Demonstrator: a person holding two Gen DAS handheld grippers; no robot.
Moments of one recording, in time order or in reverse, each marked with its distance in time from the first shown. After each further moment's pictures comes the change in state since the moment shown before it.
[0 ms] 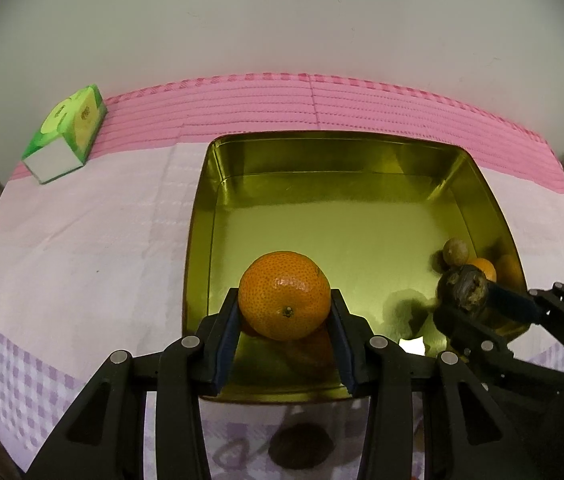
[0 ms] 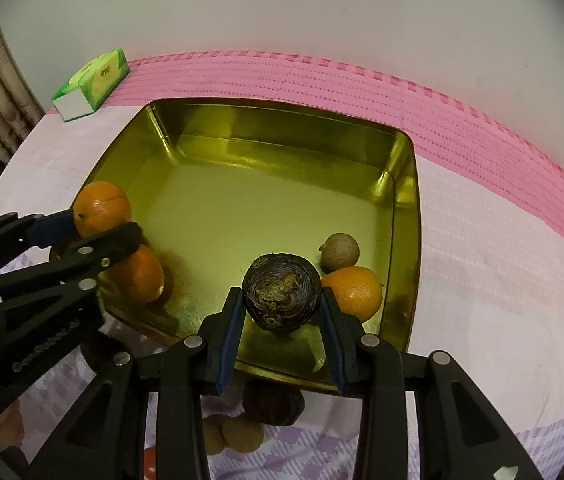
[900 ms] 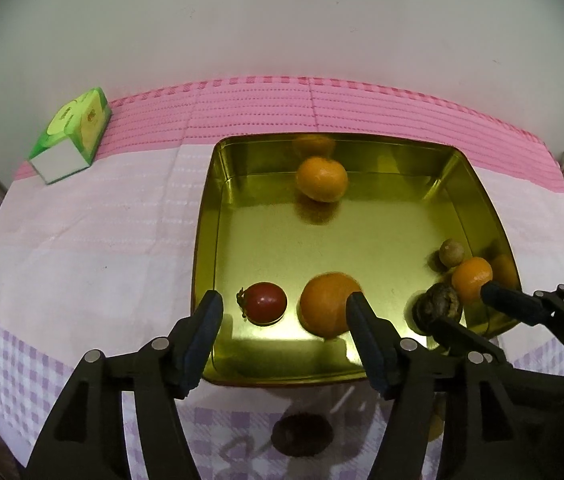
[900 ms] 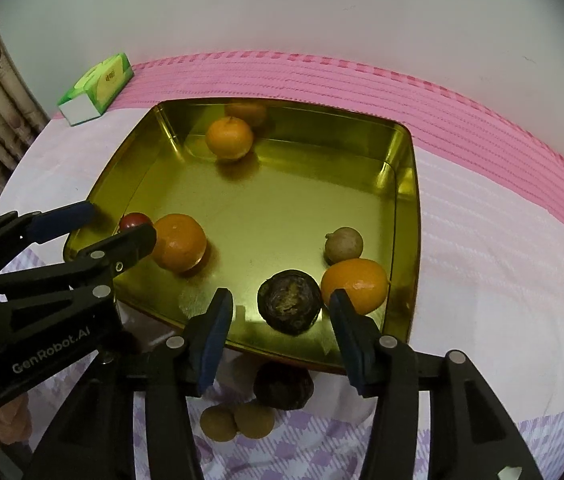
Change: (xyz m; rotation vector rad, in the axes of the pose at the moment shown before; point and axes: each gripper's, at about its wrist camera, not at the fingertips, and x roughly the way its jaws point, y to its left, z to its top) left arm -0.013 -0.001 -0.006 0.008 -0.013 0.002; right arm -0.010 -0.001 -0.008 0.017 -0.006 0.017
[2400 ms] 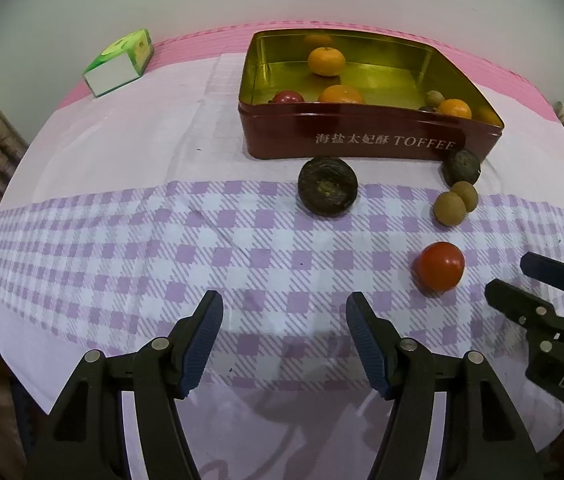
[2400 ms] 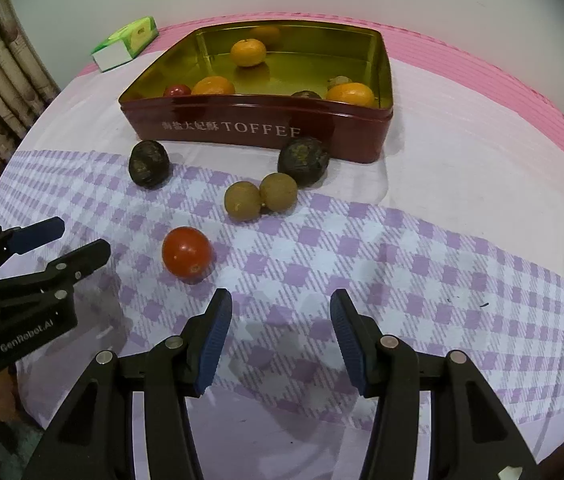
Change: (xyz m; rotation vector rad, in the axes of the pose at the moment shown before) left arm -0.049 0.001 -0.163 0.002 0.061 0.067; right arm -0.038 0.015 -0.132 0.010 0.043 0.020
